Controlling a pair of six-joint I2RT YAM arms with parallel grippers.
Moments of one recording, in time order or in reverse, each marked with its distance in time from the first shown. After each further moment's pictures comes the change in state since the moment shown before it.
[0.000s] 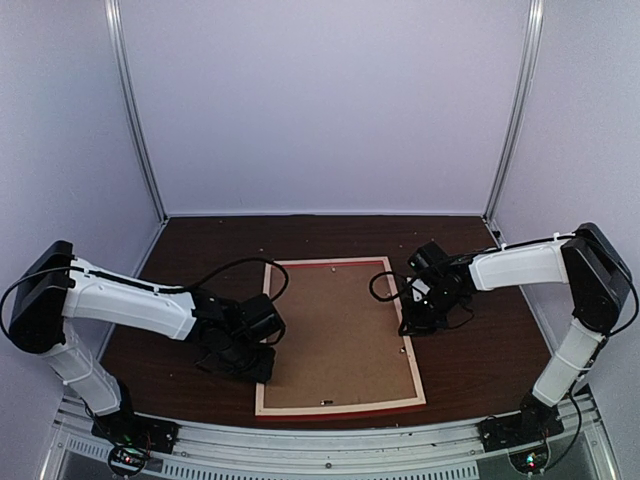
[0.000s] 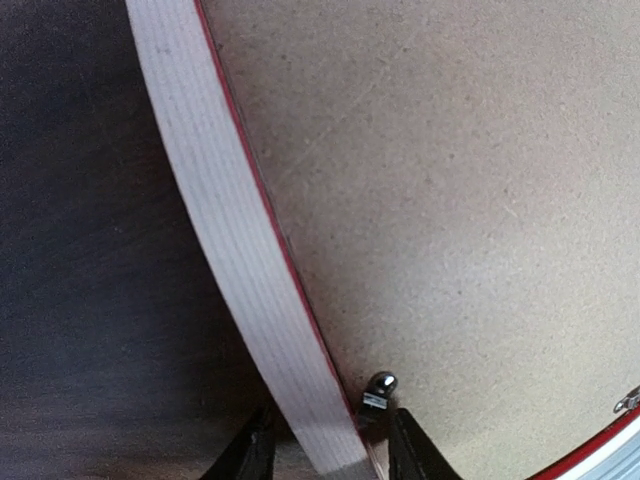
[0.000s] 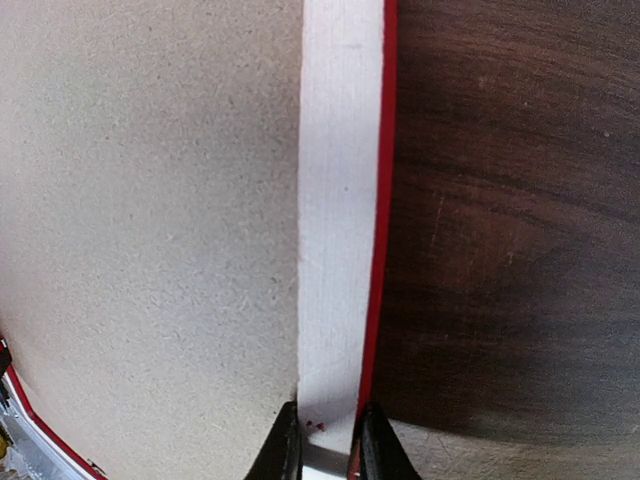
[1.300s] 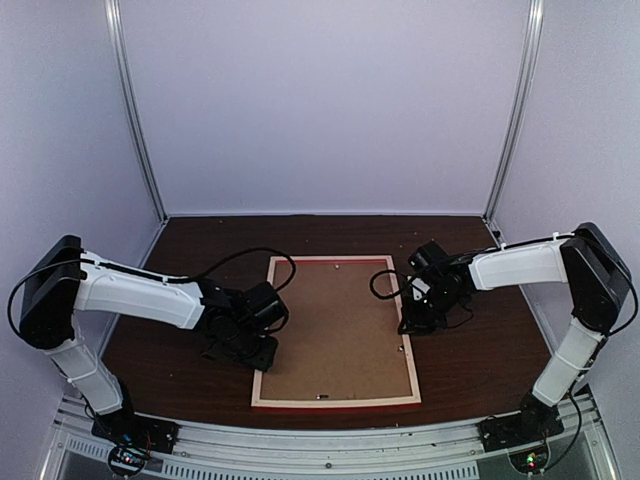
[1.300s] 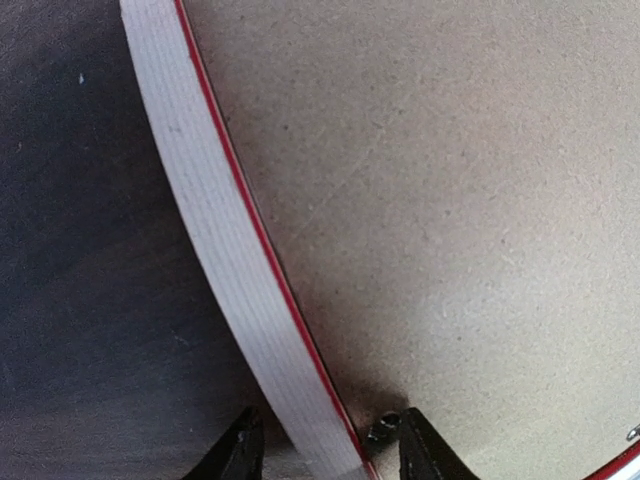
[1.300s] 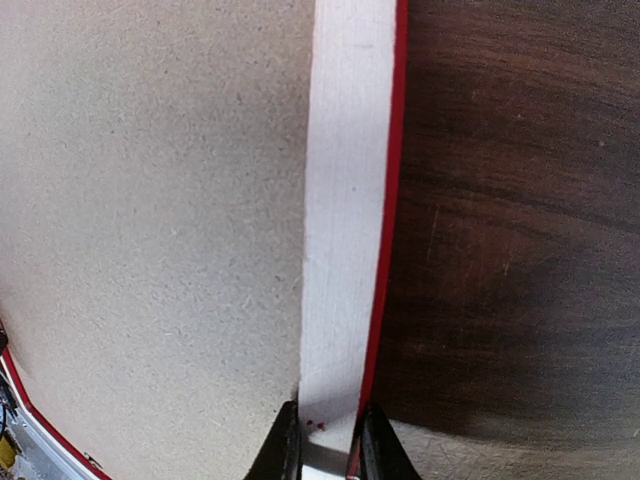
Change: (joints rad) left arm 0.063 0.053 0.059 0.000 -0.071 0.163; right arm -0.004 0.004 0.002 0.013 0.000 0.019
